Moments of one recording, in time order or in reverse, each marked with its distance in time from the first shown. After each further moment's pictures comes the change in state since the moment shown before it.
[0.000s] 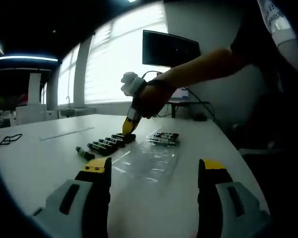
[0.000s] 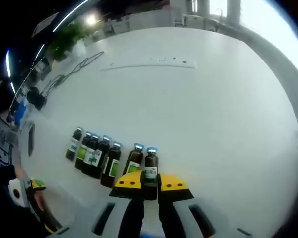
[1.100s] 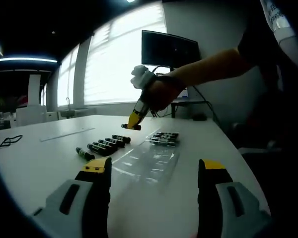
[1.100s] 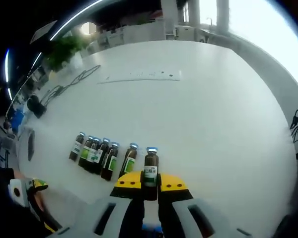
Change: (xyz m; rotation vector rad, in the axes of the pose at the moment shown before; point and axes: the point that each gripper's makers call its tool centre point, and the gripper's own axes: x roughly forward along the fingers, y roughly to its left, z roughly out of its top) left arm 0.001 -0.001 0.000 0.011 -0.001 -0.001; right arm -0.038 -0.012 -0.003 0.032 -0.114 -0.051
